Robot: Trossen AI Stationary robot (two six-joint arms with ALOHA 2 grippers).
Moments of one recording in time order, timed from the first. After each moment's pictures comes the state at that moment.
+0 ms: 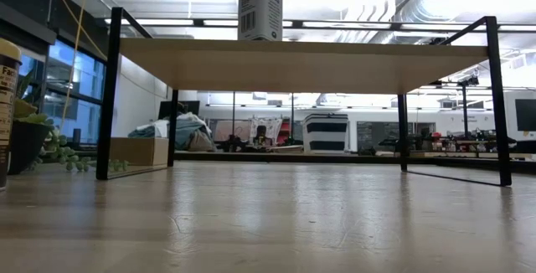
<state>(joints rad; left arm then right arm) -0.30 1.34 1.44 -1.18 -0.61 -0.58 0.22 1.57 1.50 -0.61 0.39 0.51</state>
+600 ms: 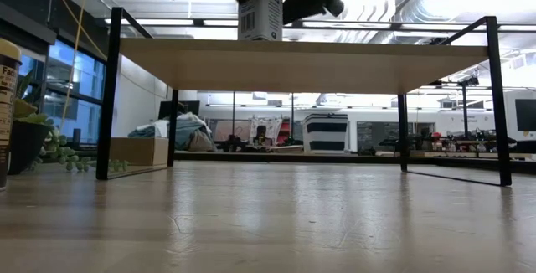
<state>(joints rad) -0.30 1.36 1.44 -1.18 -0.64 -0.62 0.28 1.79 1.50 -0.51 0.52 0.63</state>
